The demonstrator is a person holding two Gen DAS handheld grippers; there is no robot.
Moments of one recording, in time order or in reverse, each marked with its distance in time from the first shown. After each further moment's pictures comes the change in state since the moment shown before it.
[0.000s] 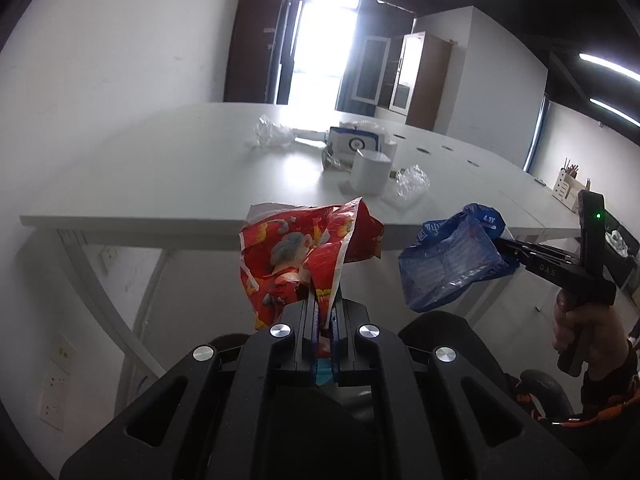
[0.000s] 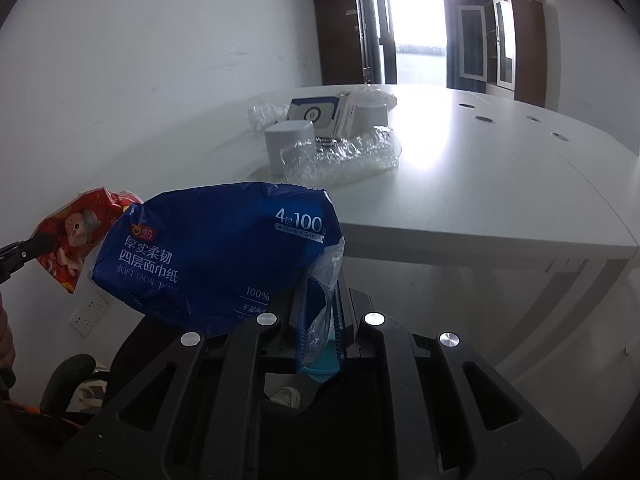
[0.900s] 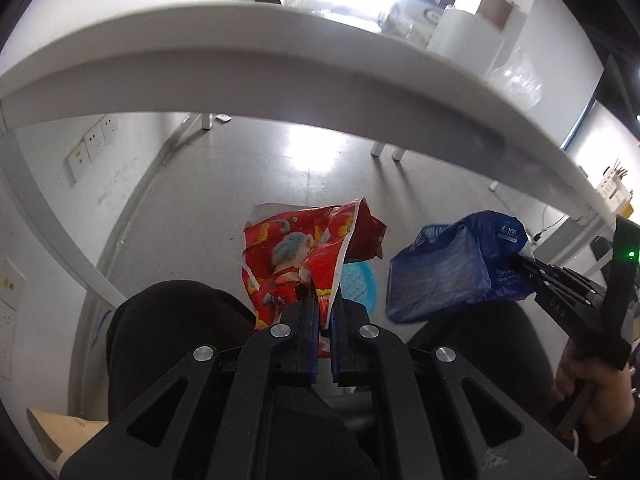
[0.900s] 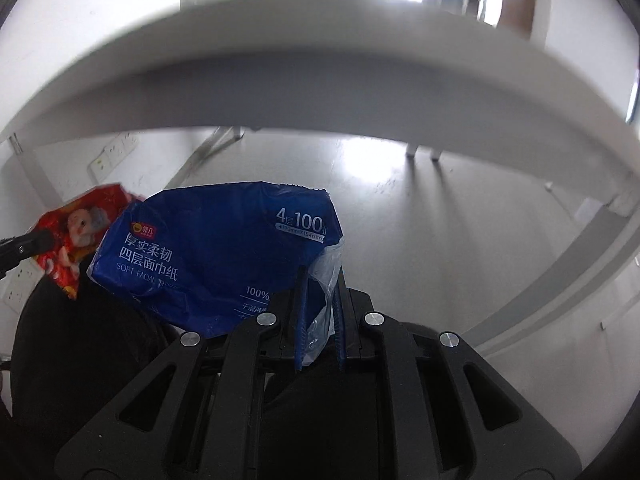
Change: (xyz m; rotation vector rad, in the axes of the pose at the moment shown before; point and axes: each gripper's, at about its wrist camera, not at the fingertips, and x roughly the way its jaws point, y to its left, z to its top) left arm 0.195 0.023 -0.054 -0.157 0.255 0.057; right arm 0.173 -0.003 -0.069 -0.001 0.224 -0.163
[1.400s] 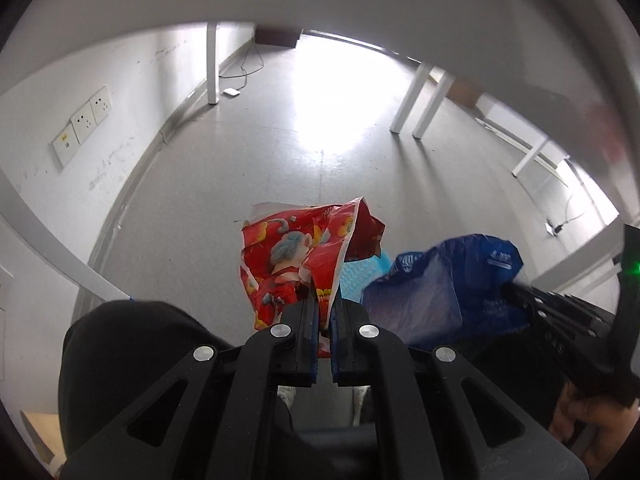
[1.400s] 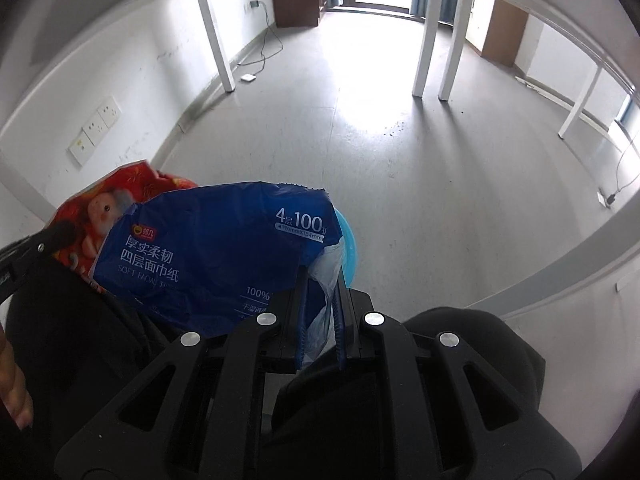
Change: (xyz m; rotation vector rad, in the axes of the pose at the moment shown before) left arm 0.078 -0.012 0.019 -0.028 0.080 0.061; right arm 0.083 0.011 0.001 0.068 0.182 0.003
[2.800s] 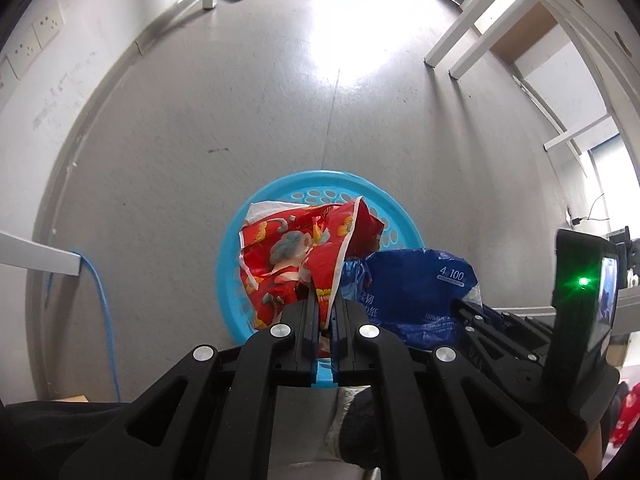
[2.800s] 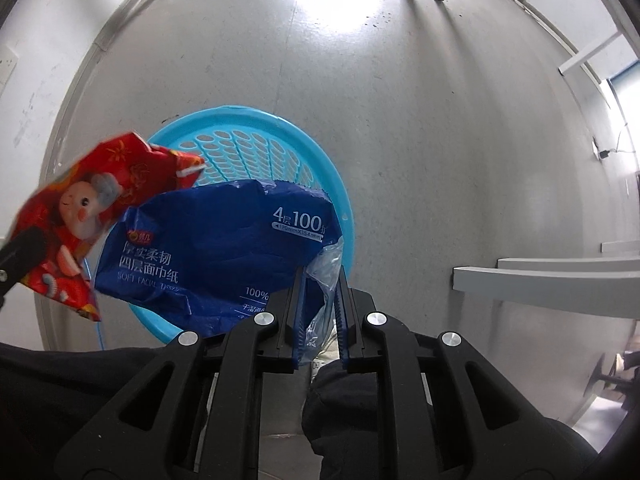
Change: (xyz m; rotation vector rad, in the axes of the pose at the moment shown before) left arm 0.207 0.013 0.040 -0.125 0.316 -0.030; right arm 0.216 0.005 0.053 0.064 0.409 -0.147
